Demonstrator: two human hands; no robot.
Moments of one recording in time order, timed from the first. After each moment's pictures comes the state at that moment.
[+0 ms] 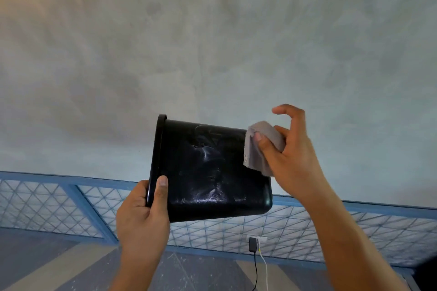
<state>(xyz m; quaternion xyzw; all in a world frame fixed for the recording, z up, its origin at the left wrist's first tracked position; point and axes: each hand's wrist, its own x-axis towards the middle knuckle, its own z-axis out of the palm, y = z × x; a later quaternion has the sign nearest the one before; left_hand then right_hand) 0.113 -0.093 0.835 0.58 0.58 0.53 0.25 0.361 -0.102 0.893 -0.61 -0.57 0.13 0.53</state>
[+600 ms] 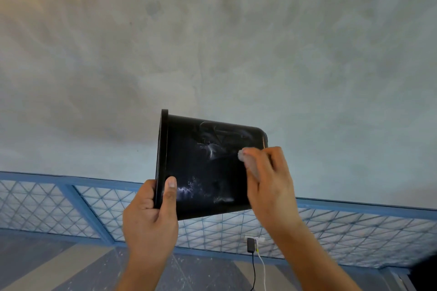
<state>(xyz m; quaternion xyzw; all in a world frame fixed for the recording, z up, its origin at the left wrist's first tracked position) 0.122 -0.094 0.835 0.59 0.56 0.53 0.24 0.328 -0.105 0.828 -0.63 -0.61 -0.12 0.46</state>
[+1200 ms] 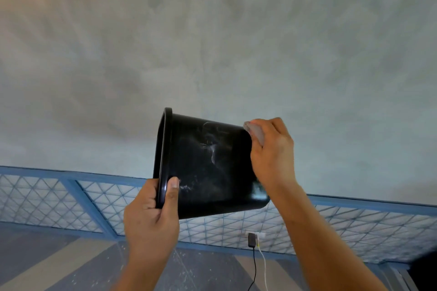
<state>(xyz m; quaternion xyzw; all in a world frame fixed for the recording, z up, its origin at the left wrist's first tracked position) 0.117 -0.100 0.834 0.60 0.57 0.51 0.23 0.339 -0.057 0.857 -0.66 -0.55 -0.09 0.50</state>
